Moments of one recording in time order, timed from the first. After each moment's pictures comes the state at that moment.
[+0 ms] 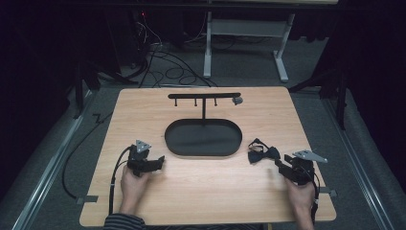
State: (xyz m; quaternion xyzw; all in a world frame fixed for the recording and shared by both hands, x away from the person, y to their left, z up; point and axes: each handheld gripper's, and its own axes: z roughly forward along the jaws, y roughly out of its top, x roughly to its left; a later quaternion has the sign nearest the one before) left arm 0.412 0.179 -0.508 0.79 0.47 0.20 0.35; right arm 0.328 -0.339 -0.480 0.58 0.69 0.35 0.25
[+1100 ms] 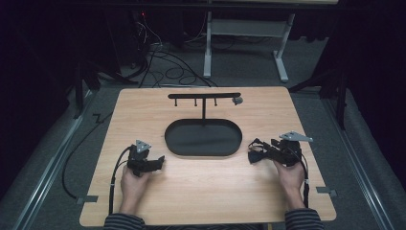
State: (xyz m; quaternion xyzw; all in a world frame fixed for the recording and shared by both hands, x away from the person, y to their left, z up) left arm 0.412 0.179 -0.508 0.78 0.47 0.20 0.35; right arm 0.380 -0.311 -0.456 0.54 0.72 0.37 0.25
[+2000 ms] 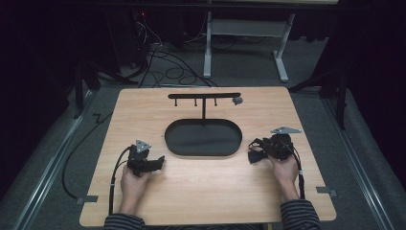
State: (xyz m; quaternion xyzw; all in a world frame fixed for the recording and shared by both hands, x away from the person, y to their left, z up) left arm 0.412 0.179 -0.508 0.78 0.47 0.20 0.35; right arm 0.408 -0.301 -0.466 0.54 0.74 0.34 0.22
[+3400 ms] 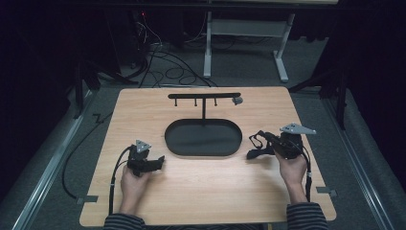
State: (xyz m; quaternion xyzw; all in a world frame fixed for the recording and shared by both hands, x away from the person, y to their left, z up) left arm 0.412 0.179 -0.508 0.78 0.47 0.20 0.35; right arm 0.384 -0.306 -0.421 0.49 0.73 0.40 0.26
